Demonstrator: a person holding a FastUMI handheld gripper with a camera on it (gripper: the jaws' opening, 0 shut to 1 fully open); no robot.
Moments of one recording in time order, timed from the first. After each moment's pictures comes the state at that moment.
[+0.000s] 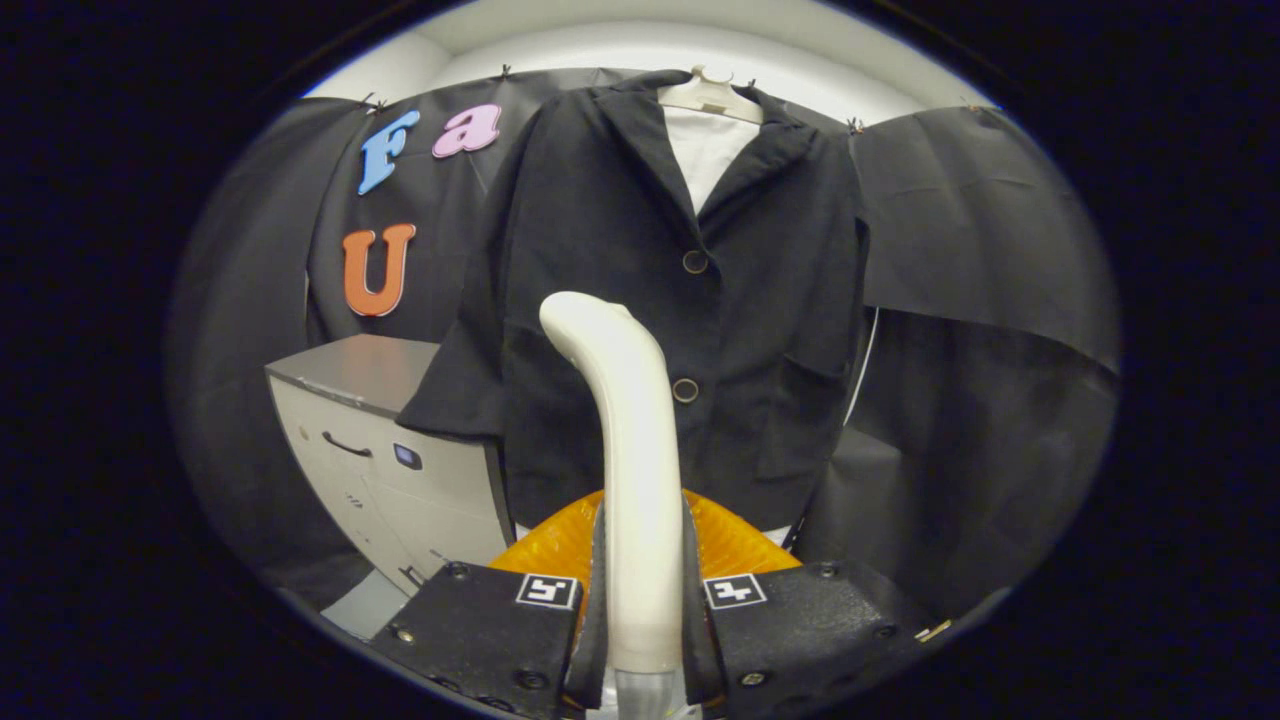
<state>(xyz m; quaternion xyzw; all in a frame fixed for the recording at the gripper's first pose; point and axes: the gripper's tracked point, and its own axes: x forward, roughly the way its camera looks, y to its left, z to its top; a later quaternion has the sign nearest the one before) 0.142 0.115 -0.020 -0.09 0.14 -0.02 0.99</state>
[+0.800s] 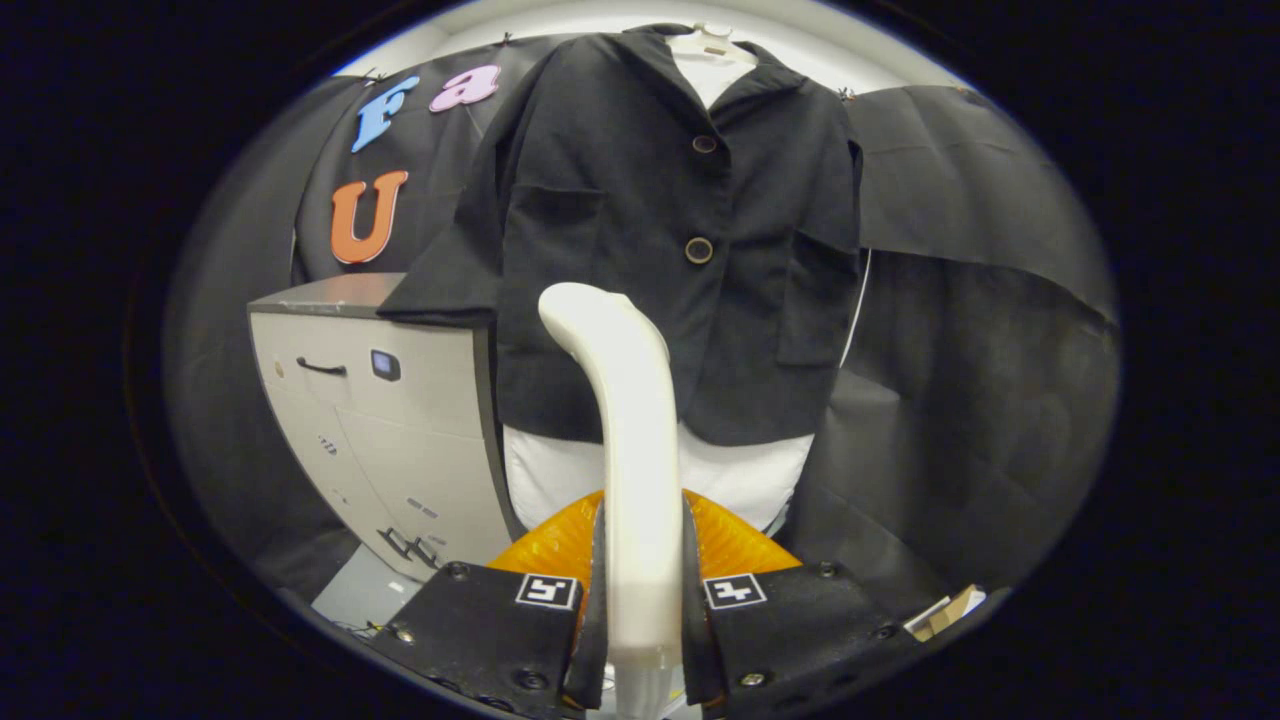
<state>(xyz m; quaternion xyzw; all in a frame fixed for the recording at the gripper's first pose) 0.127 0.105 -0.141 -0.09 0.20 -0.05 0.97</state>
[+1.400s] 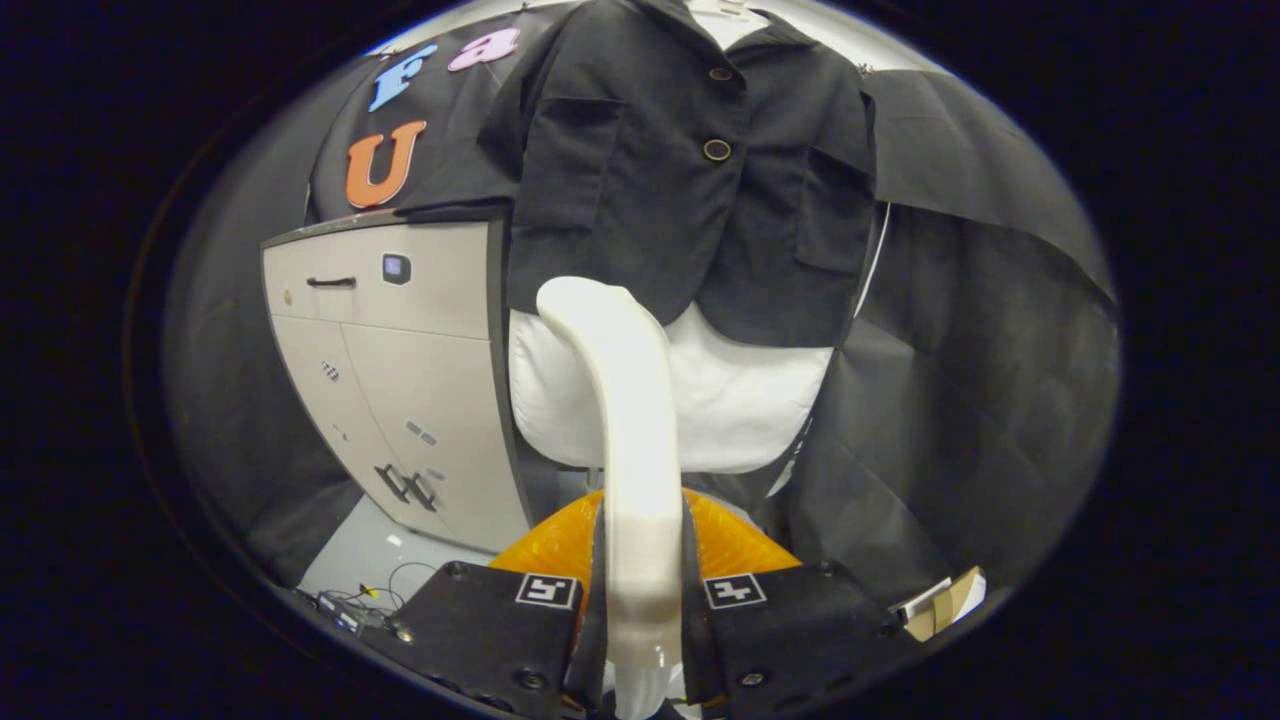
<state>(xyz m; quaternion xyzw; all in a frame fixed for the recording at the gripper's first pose) 0.097 0.100 -0.192 -0.09 0.26 -0.04 0.96</state>
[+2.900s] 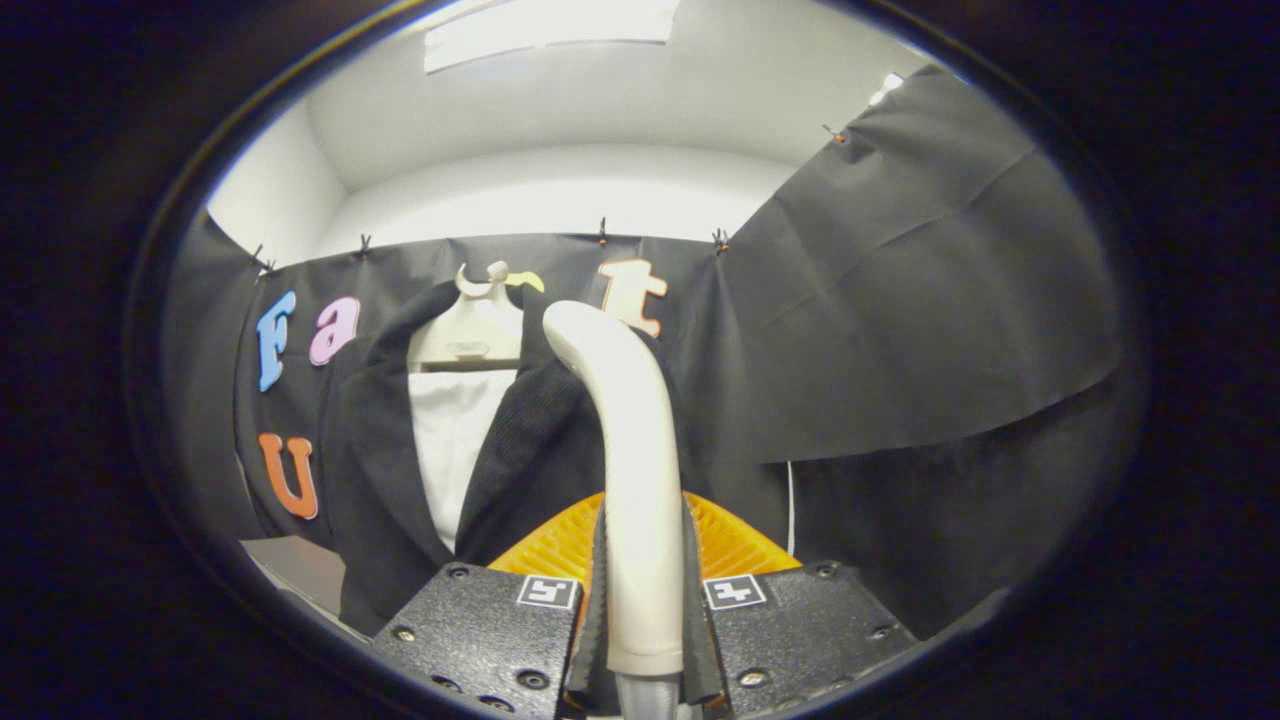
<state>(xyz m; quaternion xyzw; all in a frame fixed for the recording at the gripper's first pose) 0.228 -0.041 0.265 0.03 -0.14 -0.08 0.99</state>
